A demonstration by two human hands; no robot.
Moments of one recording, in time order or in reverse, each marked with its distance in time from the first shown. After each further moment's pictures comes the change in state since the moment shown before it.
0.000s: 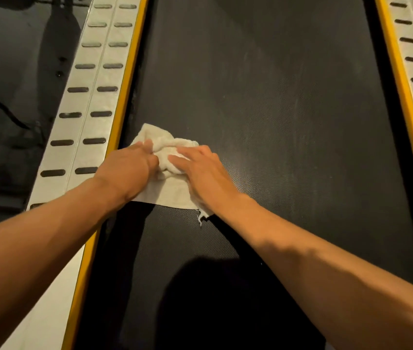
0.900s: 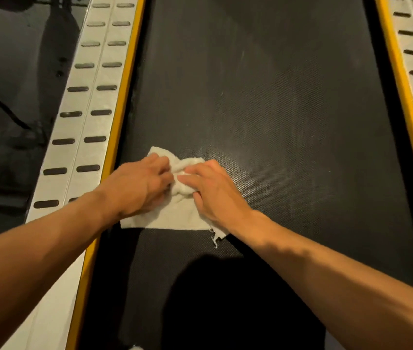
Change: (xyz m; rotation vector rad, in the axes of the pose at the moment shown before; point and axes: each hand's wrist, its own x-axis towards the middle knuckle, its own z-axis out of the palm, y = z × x) left_hand -0.016 -0.004 0.021 -0.018 0.157 0.507; right_hand -0.042 -0.002 -0.007 0.242 0.038 -0.008
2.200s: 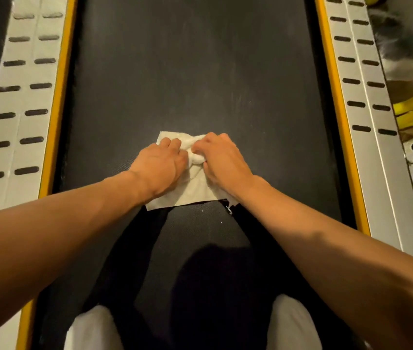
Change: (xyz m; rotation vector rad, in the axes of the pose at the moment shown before) left_hand 0.071 0.140 -0.023 0.079 -0.154 -0.141; right_hand -0.077 0.053 -0.079 -0.178 -0.071 0.268
